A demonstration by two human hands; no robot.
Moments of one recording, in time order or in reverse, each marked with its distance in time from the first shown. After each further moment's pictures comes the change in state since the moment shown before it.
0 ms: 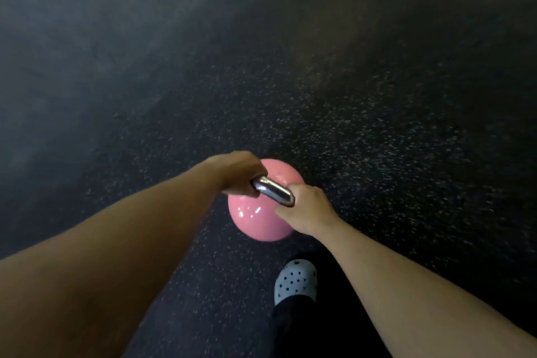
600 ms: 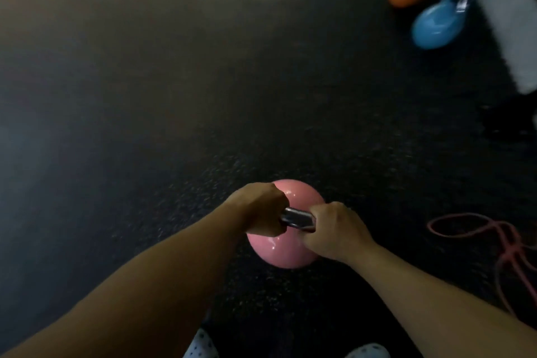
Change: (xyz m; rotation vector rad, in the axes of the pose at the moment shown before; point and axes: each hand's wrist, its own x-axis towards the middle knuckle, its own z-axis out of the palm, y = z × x) left_hand 0.070 0.528 -0.107 0.434 0.023 0.564; right_hand -0.350 0.267 -0.245 -0.032 0.569 0.340
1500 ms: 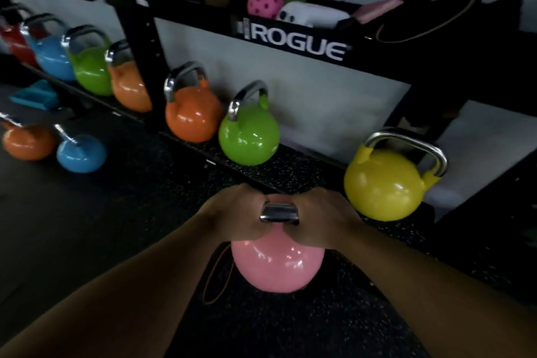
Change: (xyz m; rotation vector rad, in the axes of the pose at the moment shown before) left_hand 0.264 0.675 -0.129 0.345 0.198 0.959; right_hand -0.396 0.470 -0.258 -0.155 0.777 0.695
